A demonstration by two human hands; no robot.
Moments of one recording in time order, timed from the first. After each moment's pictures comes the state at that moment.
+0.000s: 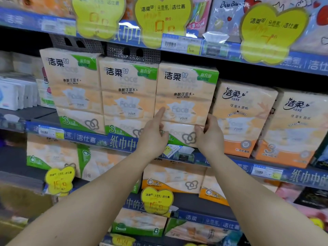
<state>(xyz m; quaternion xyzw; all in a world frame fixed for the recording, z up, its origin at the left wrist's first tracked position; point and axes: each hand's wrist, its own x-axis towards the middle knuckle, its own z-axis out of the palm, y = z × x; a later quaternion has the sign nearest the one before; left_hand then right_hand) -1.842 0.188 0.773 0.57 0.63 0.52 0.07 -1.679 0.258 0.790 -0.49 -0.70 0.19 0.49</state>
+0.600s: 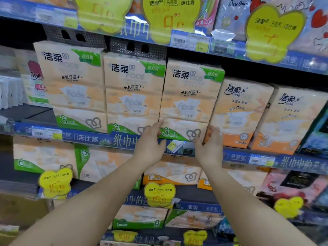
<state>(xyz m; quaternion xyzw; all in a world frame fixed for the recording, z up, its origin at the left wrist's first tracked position) -1.873 0.172 0.744 0.62 0.63 0.46 0.09 -1.696 0.215 0.756 -0.57 -0.64 0.12 0.50</state>
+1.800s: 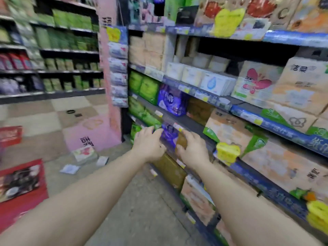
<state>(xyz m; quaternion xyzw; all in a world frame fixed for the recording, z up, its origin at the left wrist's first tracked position) -2.142 -0.349 0.686 0.30 0.94 0.16 -0.07 -2.052 -0.204 0.691 -0.19 -0.95 0.17 0.17</state>
